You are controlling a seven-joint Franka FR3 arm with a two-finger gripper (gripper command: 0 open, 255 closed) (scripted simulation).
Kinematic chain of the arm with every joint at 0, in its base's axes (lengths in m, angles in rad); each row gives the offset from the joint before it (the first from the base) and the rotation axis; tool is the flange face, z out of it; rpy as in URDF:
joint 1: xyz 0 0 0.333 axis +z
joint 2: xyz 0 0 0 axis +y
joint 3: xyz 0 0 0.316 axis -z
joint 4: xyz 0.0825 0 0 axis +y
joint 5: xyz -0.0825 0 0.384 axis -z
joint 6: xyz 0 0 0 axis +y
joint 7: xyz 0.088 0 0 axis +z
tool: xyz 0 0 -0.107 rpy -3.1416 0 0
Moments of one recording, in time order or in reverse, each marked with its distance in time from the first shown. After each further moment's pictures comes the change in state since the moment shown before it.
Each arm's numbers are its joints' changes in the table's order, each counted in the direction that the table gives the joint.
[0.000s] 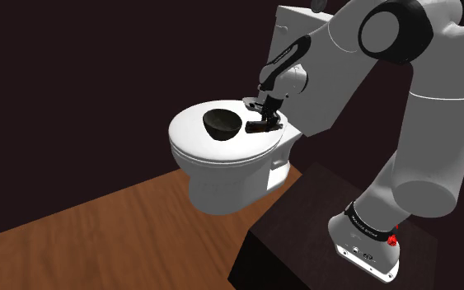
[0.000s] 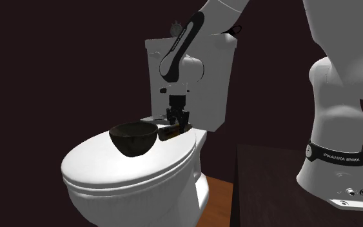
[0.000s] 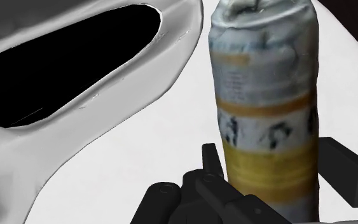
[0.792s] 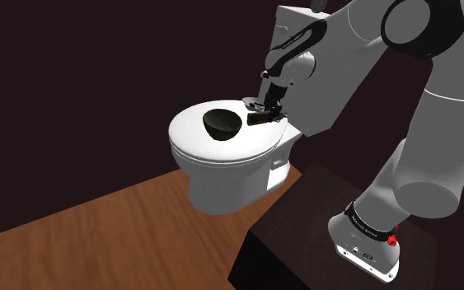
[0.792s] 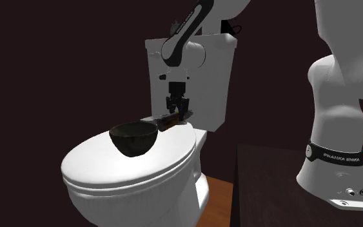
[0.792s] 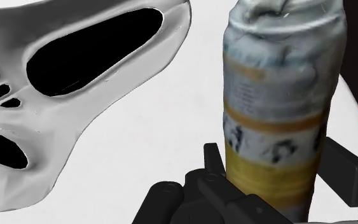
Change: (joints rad) arm 0.038 -0.117 0.051 -0.010 0.100 0.106 -0.076
